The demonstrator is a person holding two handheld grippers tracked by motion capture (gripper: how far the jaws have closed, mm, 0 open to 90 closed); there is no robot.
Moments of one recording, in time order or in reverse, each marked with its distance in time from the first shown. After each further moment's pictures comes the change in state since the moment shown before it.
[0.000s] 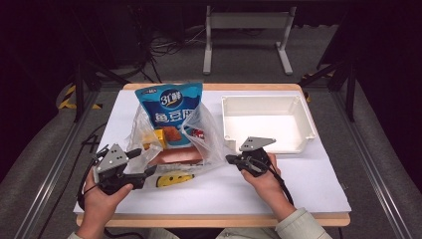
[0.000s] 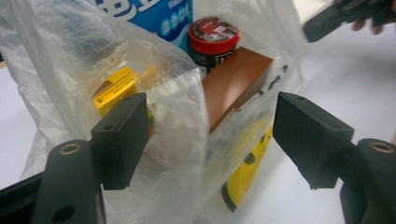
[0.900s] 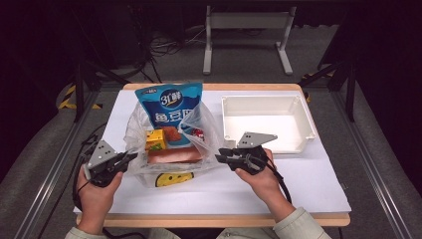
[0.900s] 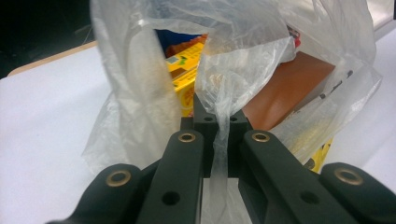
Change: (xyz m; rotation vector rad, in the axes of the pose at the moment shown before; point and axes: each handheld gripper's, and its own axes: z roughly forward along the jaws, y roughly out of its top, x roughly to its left) left arm 0.033 -0.016 -0.010 -0.060 0.113 -0.086; right arm 0.019 0.031 -0.013 -0.134 0.103 -0.053
